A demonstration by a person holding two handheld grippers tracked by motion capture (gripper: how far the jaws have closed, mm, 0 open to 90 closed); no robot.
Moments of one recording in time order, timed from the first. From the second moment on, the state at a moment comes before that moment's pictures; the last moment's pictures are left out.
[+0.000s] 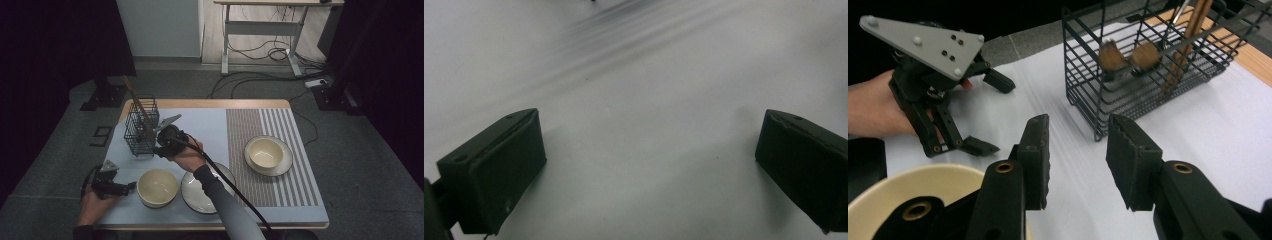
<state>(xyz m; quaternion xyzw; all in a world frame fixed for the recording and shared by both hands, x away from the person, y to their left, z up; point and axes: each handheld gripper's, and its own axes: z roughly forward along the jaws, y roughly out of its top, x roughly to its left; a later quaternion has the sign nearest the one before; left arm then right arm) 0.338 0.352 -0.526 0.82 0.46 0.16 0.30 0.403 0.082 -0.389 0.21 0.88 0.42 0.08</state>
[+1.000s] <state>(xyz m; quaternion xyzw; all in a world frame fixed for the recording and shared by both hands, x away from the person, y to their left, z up) 0.338 0.352 -0.526 0.82 0.46 0.16 0.30 0.425 0.110 -0.388 0.23 0.87 0.43 0.08</state>
